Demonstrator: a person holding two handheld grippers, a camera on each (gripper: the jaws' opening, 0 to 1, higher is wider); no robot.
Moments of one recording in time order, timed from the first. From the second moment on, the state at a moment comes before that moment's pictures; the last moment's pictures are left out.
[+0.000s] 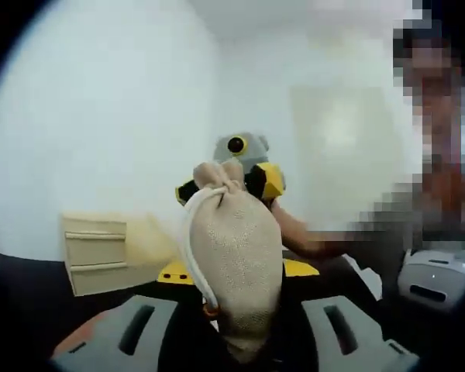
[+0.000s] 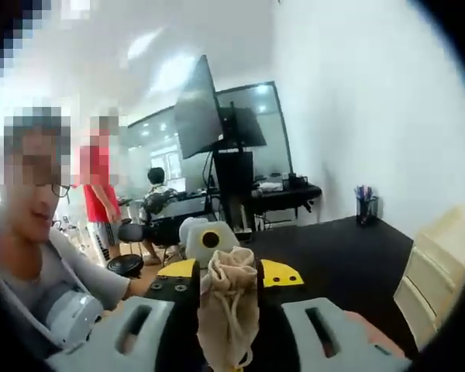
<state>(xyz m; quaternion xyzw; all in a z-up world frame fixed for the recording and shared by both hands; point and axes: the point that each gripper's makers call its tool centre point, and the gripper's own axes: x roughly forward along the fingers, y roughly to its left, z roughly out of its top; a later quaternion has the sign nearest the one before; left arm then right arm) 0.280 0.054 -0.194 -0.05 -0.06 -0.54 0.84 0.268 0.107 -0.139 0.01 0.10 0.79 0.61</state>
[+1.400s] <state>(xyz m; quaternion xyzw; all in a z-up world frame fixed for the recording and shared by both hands) 0.369 0.053 -0.188 -0.05 -0.01 -0.42 0.91 0.380 -0.013 -0.117 -0.06 0.06 0.64 0.76</state>
